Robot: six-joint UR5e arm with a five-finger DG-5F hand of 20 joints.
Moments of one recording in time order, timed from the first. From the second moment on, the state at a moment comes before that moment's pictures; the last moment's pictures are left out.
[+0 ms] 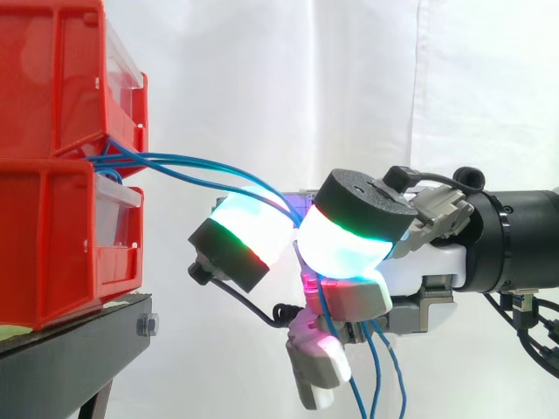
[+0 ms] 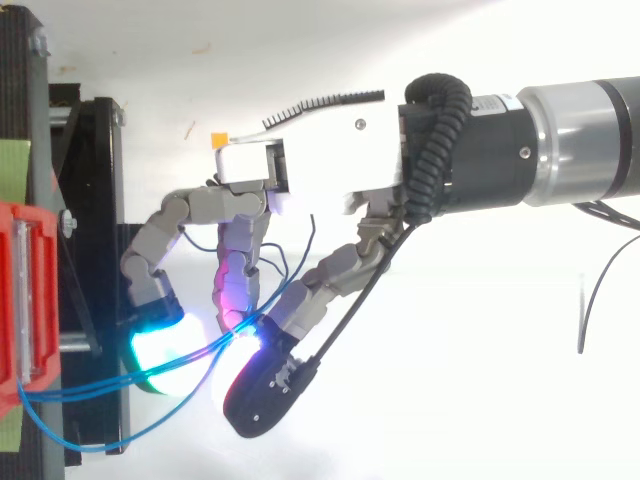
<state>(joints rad) 0.04 -2.39 -1.02 -2.89 -1.69 -0.19</state>
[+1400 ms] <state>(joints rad) 0.04 -2.39 -1.01 -2.89 -1.70 -0.19</state>
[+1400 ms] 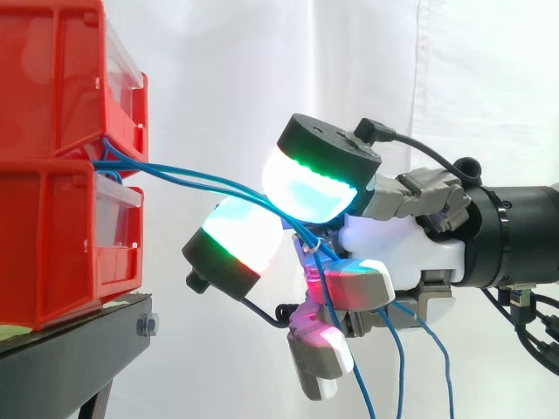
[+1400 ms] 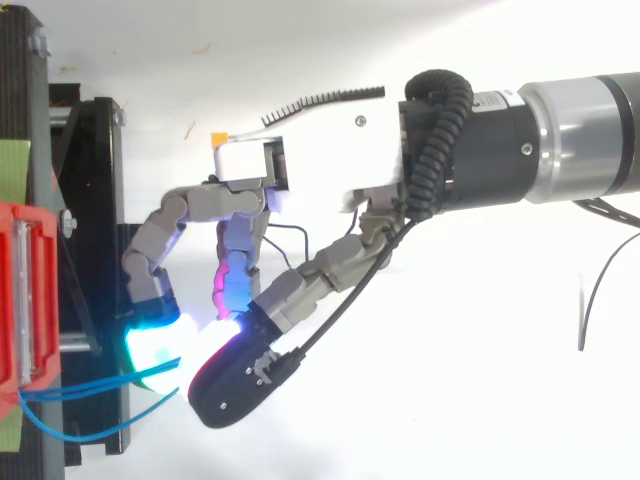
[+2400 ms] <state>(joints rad) 0.04 -2.39 -1.01 -2.89 -1.70 -0.19</state>
